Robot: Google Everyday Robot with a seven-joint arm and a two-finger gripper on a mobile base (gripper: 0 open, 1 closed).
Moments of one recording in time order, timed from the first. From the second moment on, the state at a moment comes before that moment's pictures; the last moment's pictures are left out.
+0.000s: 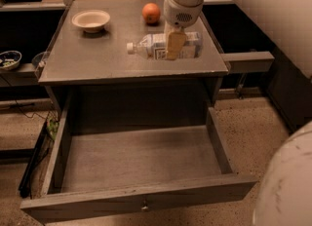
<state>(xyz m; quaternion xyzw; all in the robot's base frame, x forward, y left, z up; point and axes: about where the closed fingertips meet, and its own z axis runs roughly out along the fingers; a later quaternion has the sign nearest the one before) 0.664 -0.046 0.931 -0.70 0.68 -0.07 0.19</state>
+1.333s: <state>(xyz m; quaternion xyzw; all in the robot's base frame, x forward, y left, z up) 0.568 -0.060 0.898 -0.69 0.71 -0.03 0.16</state>
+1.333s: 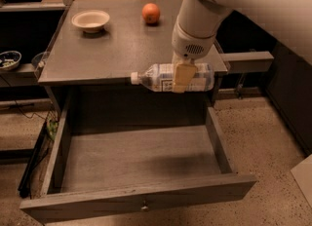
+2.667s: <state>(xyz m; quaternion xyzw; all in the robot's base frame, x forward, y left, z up) 0.552 -0.036 0.839 -0.68 0.72 0.01 0.14</state>
